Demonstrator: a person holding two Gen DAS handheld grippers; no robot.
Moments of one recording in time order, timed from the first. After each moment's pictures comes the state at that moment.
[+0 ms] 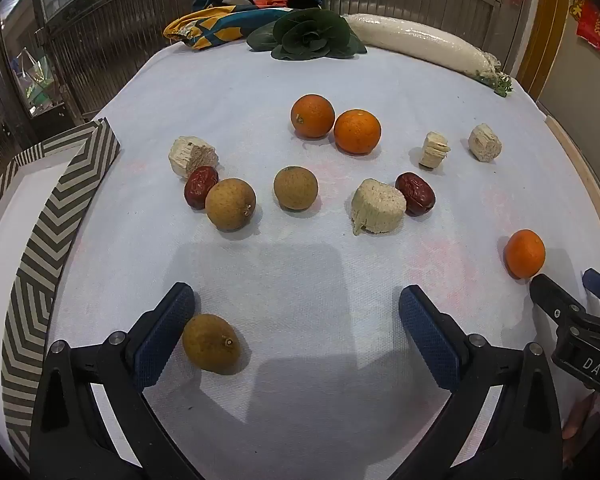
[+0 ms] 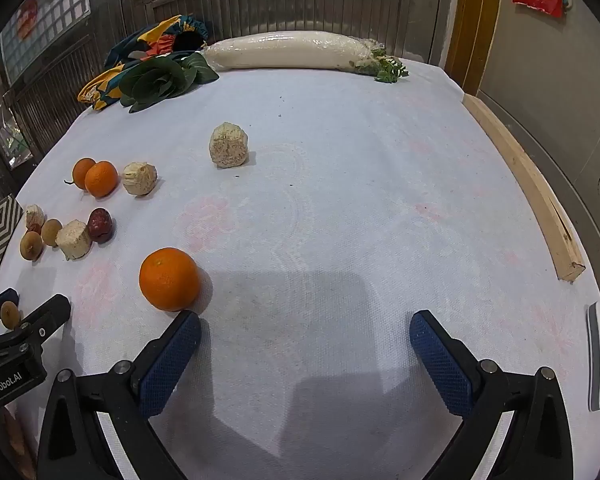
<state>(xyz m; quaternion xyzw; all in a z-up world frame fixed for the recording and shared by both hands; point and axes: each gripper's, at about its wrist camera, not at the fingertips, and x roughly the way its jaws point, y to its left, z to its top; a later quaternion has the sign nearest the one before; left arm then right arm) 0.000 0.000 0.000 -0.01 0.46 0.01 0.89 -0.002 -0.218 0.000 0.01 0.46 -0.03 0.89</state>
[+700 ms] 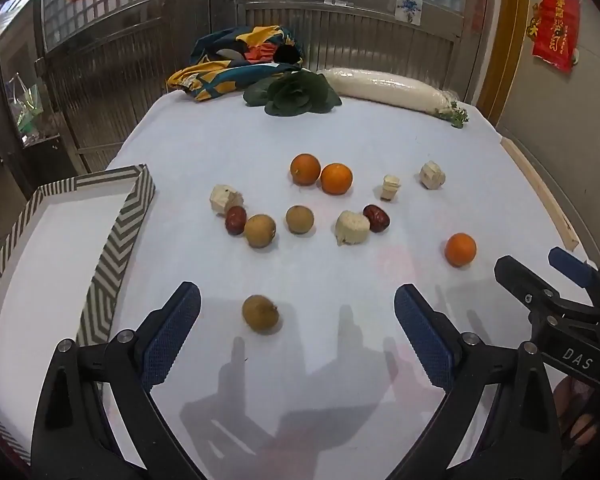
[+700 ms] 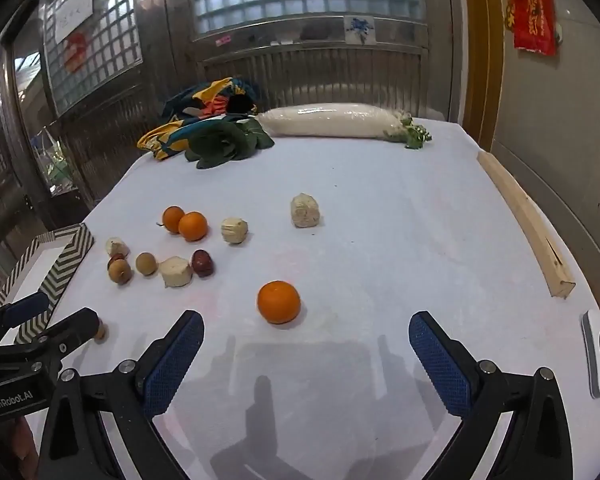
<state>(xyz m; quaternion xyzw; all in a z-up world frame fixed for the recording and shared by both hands) -0.056 0.025 0.054 -0.01 0.40 -0.04 0.92 -0.055 -0.190 0.056 0.03 0.36 0.03 0.93</state>
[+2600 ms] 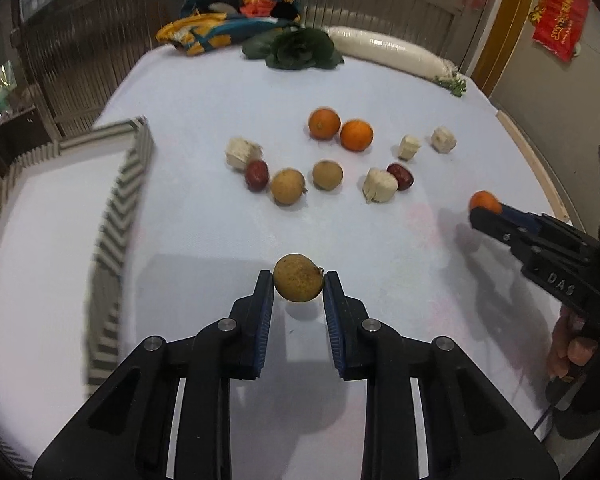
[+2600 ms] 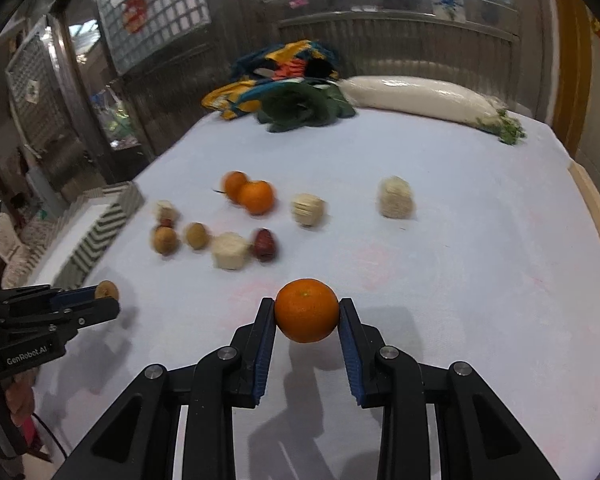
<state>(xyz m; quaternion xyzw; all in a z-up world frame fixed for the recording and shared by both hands) -0.045 0.067 0.048 -0.02 0.46 -0.09 0.88 -0.014 -0.157 0.034 0.01 0.40 0.17 0.90</state>
